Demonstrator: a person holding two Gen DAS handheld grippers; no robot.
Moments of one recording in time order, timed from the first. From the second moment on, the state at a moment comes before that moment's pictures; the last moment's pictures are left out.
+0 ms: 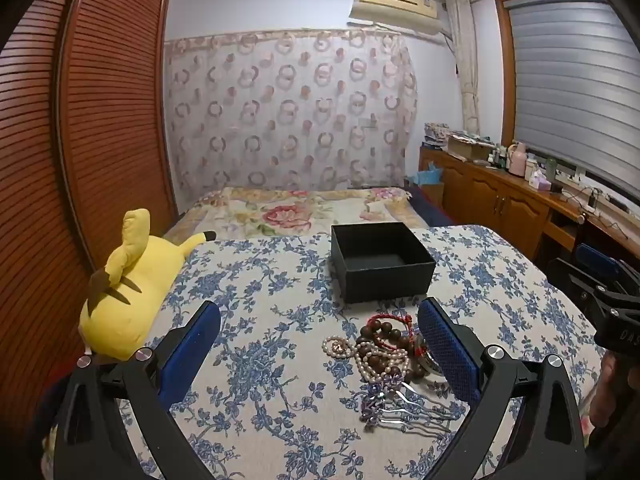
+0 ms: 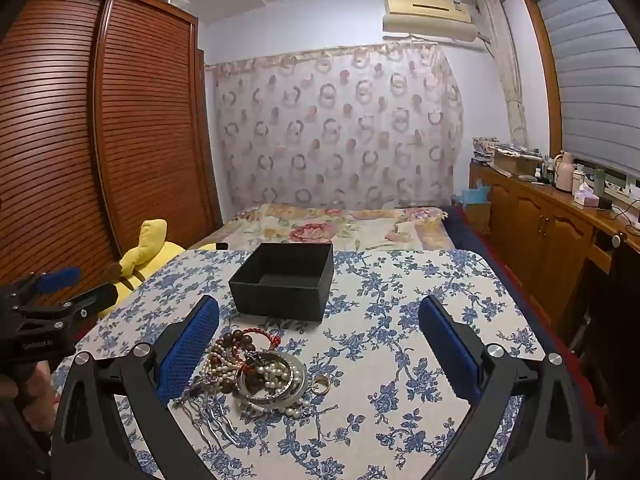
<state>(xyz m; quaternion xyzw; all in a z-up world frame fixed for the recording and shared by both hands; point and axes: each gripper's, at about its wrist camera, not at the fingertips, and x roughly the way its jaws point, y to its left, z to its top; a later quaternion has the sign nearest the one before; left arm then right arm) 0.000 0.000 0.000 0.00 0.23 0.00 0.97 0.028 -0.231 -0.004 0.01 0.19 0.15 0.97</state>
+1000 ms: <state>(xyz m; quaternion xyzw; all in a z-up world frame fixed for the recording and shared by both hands) -0.003 -0.006 0.005 0.00 0.23 0.00 0.97 0.028 -0.231 -0.005 0.01 0.20 0.15 0.97</state>
